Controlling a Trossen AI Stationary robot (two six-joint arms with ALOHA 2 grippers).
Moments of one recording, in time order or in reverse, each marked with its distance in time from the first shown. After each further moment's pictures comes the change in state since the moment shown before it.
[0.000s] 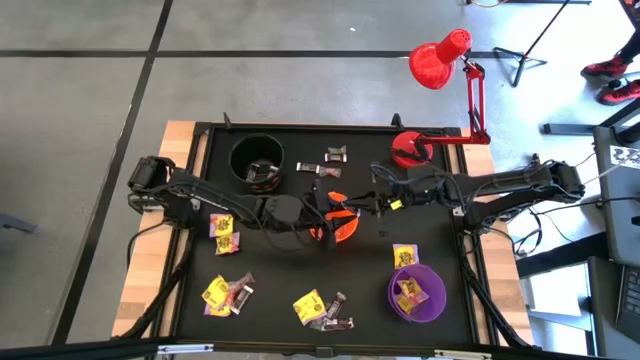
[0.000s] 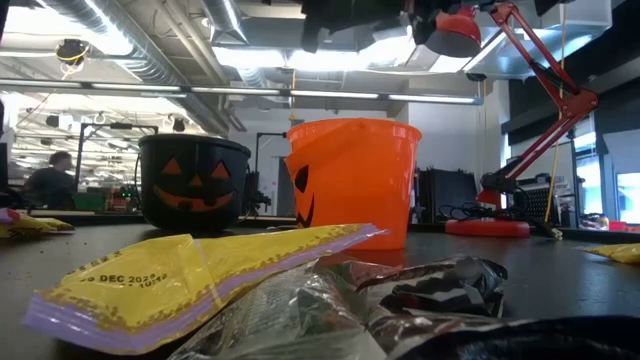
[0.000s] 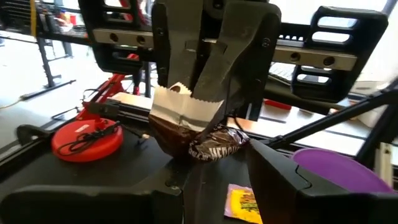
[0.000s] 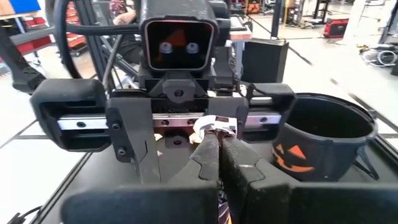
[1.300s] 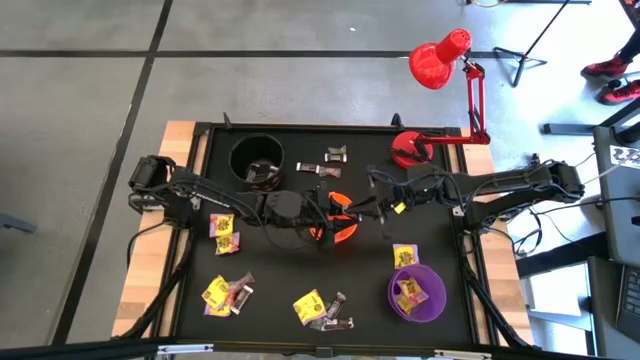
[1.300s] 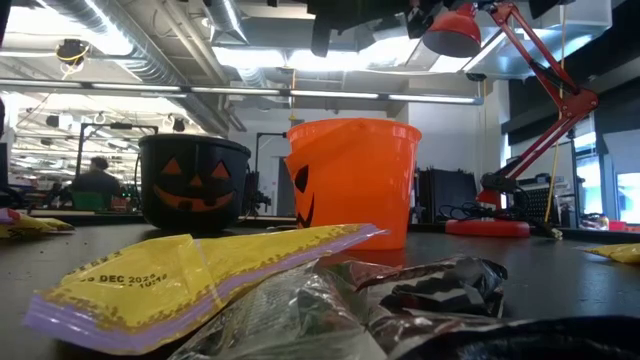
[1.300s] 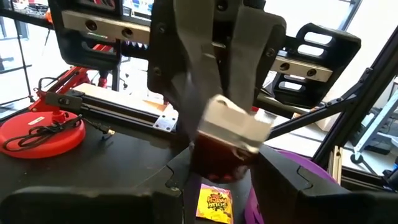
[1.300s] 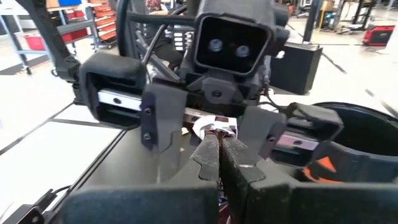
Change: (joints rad) left arm 0.033 0.000 0.000 0.017 0.136 -0.093; right arm -0.001 0.002 0.001 -0.005 -0.144 -0.053
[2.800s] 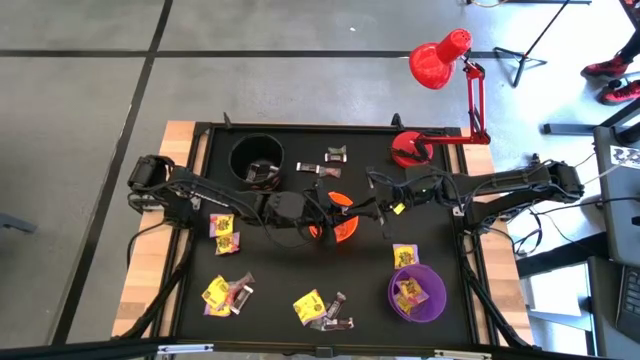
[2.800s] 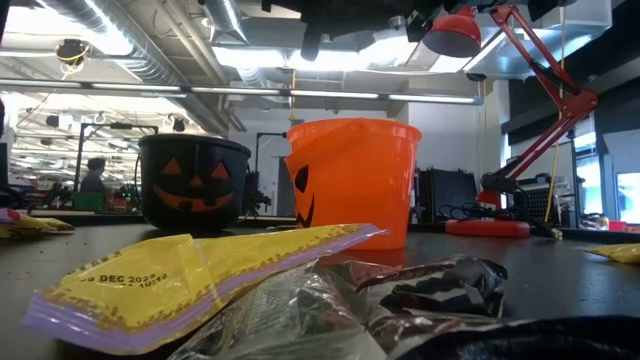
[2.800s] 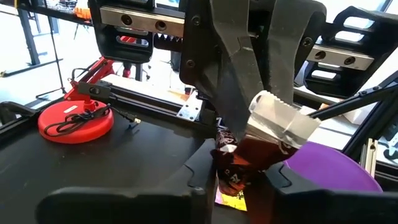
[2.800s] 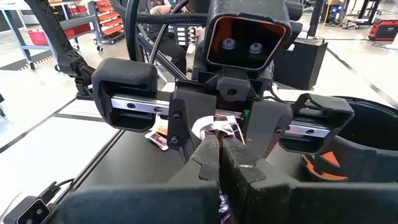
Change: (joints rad) left arm 0.000 -0.006 0.002 -0.095 -0.085 0.001; right arm 0.000 0.001 -0.002 0.002 -0.013 0.003
